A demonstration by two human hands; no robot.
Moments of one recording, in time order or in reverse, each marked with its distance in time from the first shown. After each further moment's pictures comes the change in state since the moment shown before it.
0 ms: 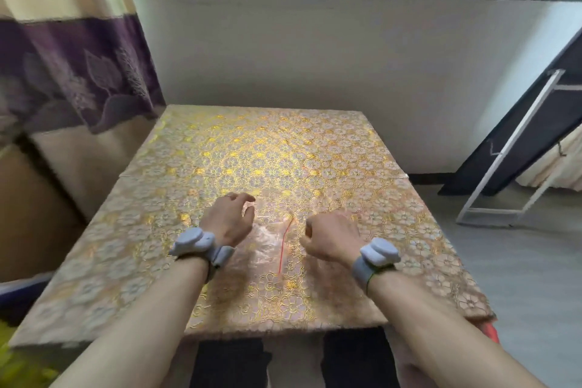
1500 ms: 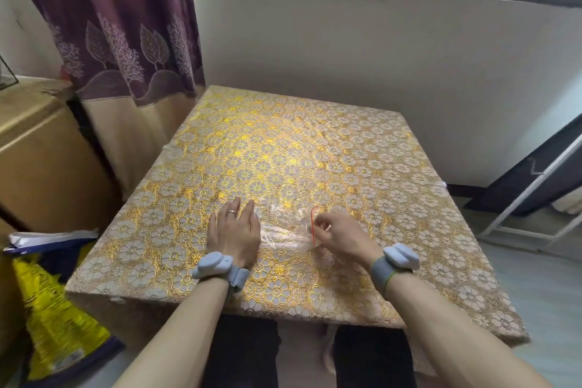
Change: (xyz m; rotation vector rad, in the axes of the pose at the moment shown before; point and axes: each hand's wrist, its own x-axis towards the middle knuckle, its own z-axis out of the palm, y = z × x) left_hand -0.054 -0.053 0.047 -0.007 0.208 -0.255; right_hand 0.011 -0.024 0.024 0.375 -0.031 -0.166
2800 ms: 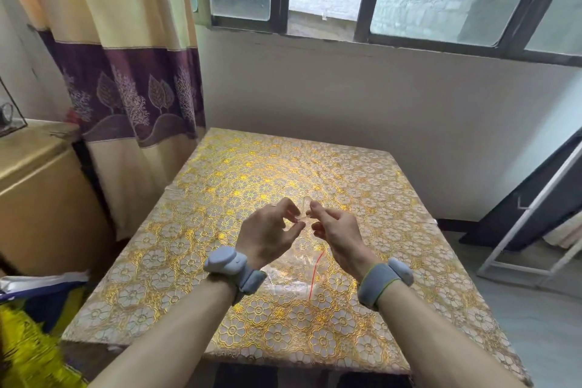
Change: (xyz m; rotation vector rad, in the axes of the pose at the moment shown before) left_hand 0.028 0.077 -0.090 -0.326 0.175 0.516; right_hand 0.015 -0.067 -0.049 1.074 0.276 0.171
